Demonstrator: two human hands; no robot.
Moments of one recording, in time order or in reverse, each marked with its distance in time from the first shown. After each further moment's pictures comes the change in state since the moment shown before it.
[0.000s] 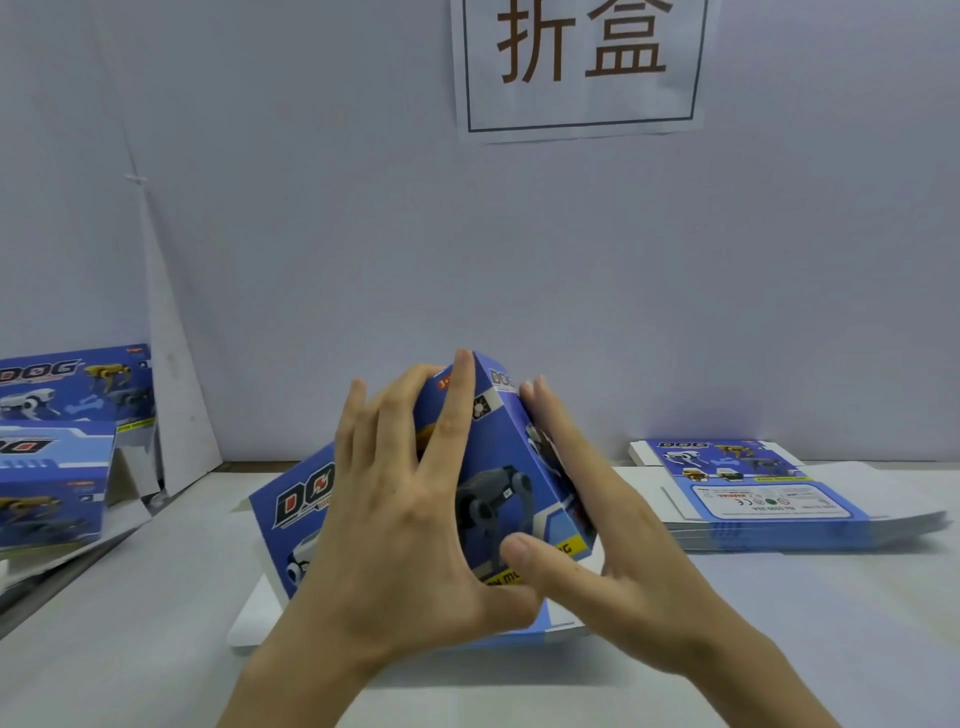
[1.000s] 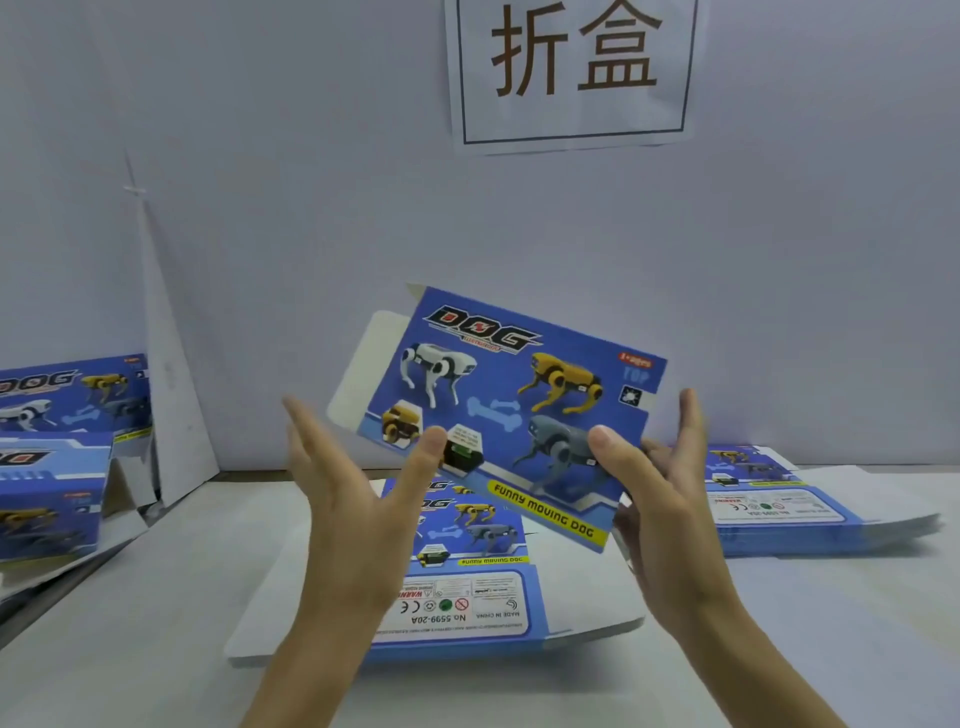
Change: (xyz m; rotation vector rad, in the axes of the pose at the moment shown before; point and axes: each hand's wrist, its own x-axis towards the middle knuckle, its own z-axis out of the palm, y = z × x) left_hand 0.004 -0.015 0.021 -0.797 0.214 -0.763; right_hand 0.014 0.023 -0.007 0.597 0.644 0.314
